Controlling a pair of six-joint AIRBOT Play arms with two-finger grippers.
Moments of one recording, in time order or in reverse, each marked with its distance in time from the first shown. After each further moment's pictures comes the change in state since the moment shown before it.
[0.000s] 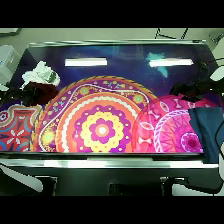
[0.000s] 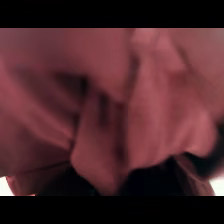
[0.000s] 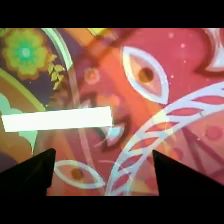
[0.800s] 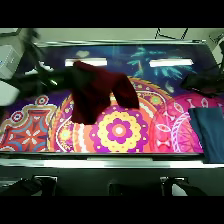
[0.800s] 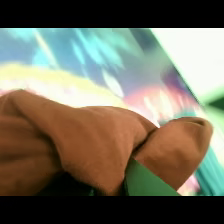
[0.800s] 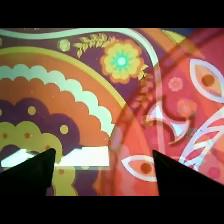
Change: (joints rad) left arm -0.911 0.781 -0.282 -0.031 0.166 0.303; right arm 0.000 0.284 0.004 0.000 0.055 0.003
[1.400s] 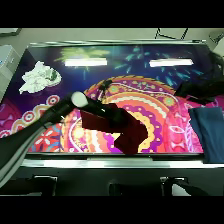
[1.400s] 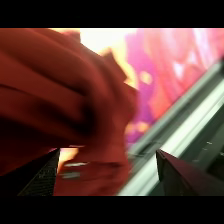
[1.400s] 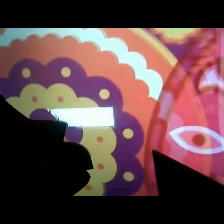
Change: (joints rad) left arm -0.100 -0.410 0.044 -0.055 -0.229 0.048; right arm 0.000 -0.089 -0.019 0.028 0.125 -0.006
